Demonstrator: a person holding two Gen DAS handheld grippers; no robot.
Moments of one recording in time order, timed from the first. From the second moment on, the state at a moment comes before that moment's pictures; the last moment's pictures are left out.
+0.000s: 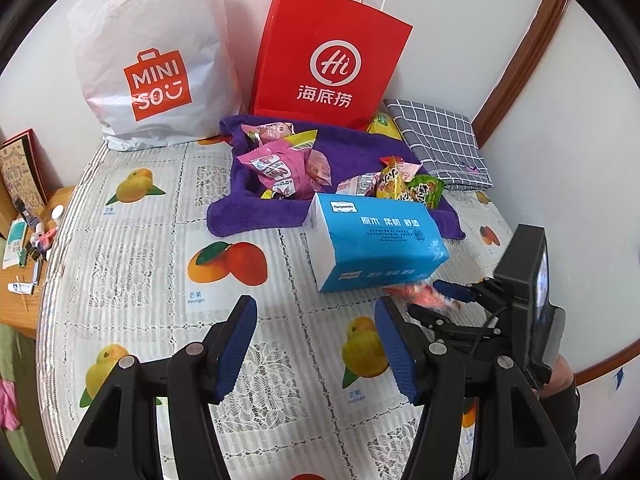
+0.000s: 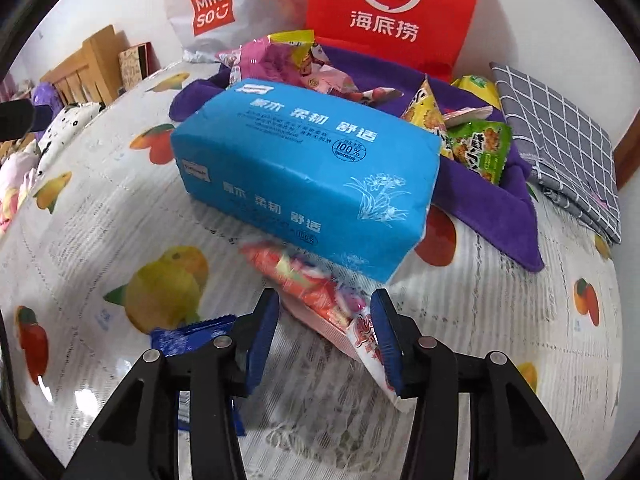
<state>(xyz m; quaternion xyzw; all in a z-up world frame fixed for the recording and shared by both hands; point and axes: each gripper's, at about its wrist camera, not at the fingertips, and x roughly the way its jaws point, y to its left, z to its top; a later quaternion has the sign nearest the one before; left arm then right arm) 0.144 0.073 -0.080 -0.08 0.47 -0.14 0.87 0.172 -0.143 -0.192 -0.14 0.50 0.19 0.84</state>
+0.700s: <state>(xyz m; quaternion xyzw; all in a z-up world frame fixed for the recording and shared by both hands) 0.147 0.037 -0.096 -0.05 0.49 -0.14 0.86 0.138 -0.226 -0.188 0.02 0.51 0.13 0.85</state>
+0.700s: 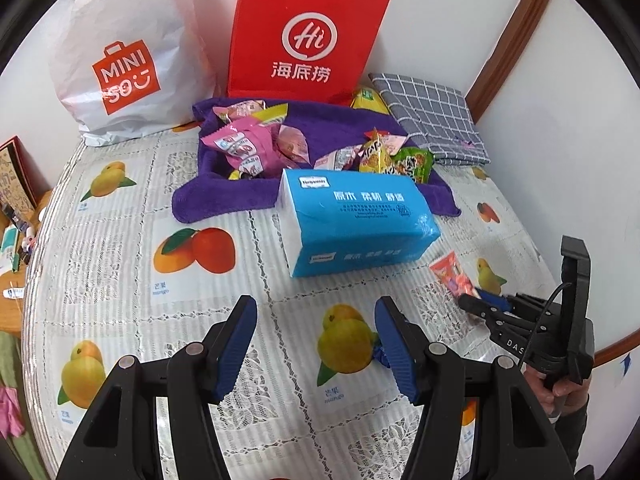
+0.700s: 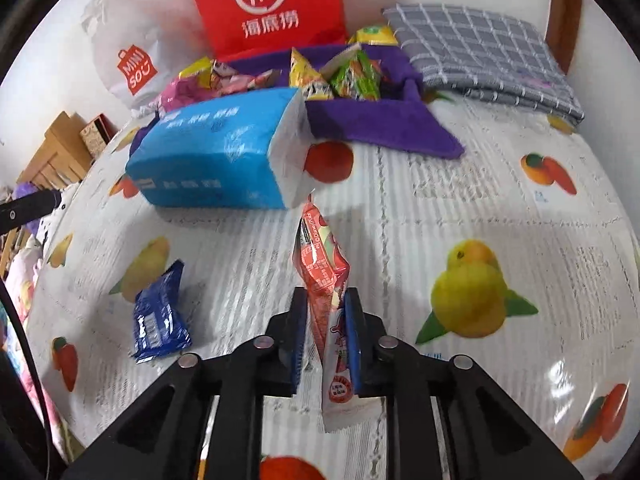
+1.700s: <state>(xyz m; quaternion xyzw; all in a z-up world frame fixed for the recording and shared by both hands) 0.124 -0.063 -0.171 -0.09 0.56 -0.19 0.80 0.135 -0.284 -0.201 0.00 0.46 0.12 0.88</state>
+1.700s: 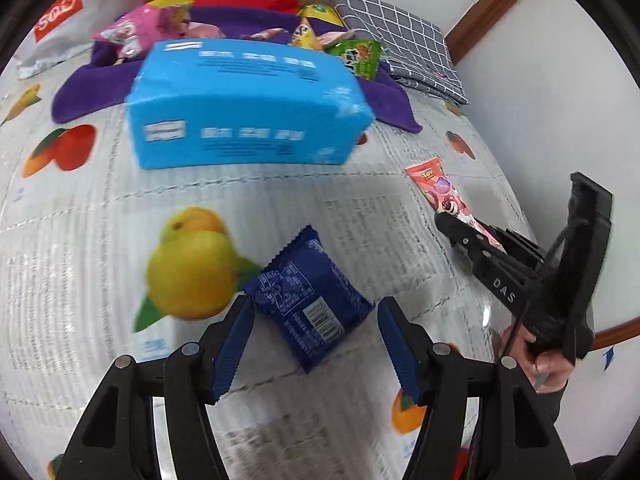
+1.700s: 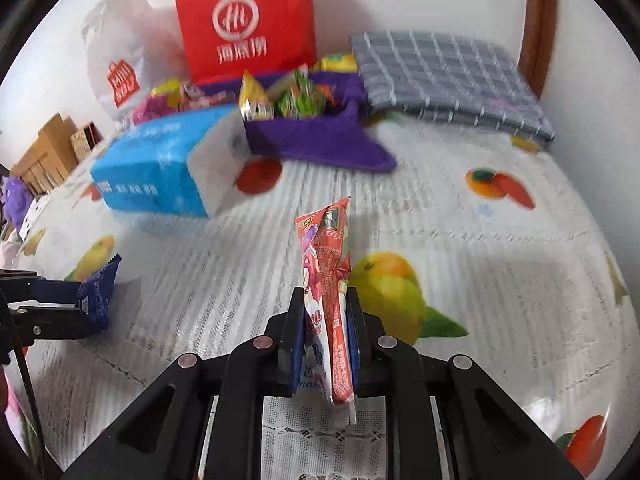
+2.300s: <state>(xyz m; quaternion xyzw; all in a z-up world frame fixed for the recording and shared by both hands) 0.127 -0.086 -0.172 0.01 0.52 -0.13 0.85 0.136 -0.295 -0.204 0.05 0.46 0.14 0.88</state>
